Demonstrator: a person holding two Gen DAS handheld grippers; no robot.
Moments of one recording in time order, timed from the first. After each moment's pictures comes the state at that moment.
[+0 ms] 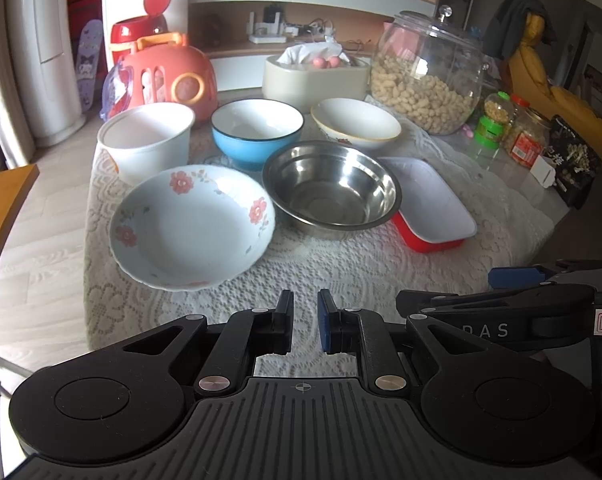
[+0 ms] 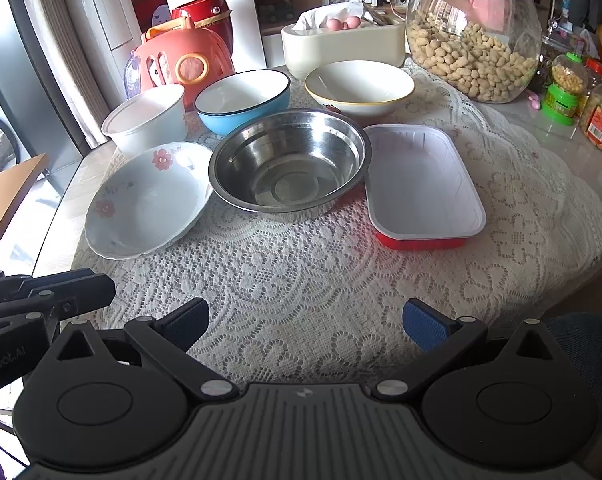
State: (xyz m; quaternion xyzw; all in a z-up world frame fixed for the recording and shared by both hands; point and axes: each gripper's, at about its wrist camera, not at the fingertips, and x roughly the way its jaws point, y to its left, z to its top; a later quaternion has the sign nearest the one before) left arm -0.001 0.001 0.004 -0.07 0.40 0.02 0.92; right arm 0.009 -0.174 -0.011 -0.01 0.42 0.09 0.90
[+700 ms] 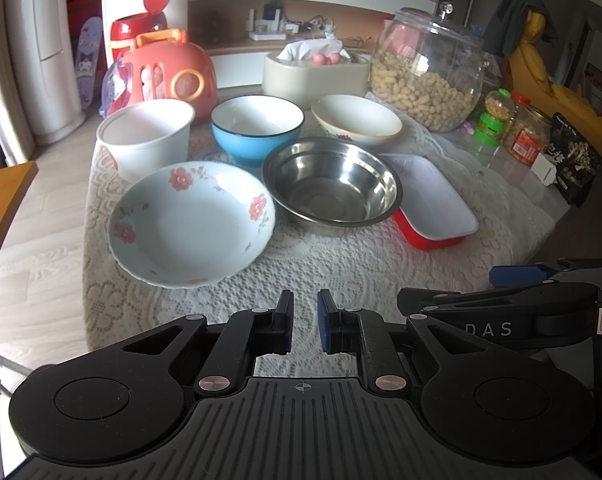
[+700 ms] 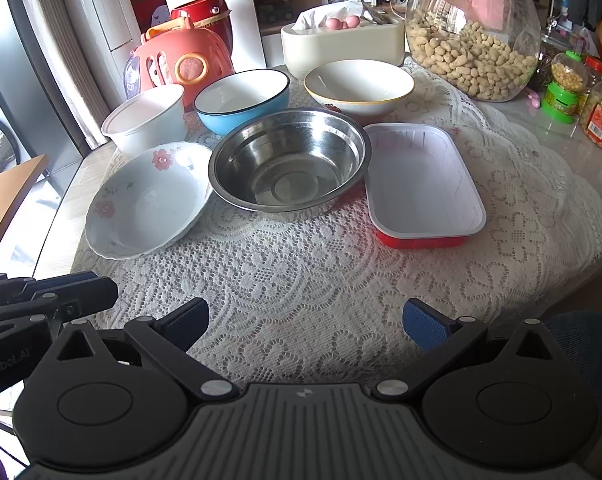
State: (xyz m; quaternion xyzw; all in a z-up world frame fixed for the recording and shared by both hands) left arm 0.002 0.001 0.000 -0.07 0.40 0.02 0.91; right arm 0.009 -0.174 -0.012 -0.01 0.42 0.09 0.90
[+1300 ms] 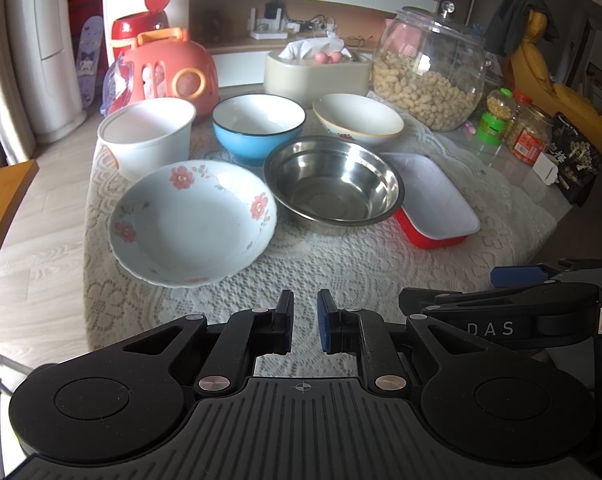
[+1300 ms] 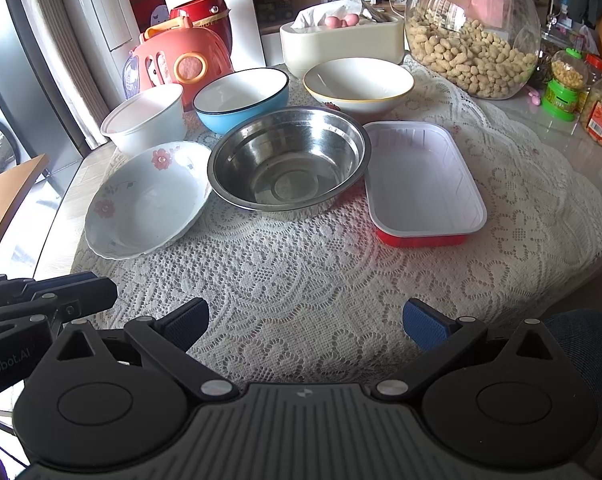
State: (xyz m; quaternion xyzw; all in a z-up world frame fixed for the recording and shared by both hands) left arm 0.002 0.001 0.000 -0.07 0.40 0.02 0.91; right arm 0.009 -0.175 -0.013 -0.01 0.42 0.09 0.90
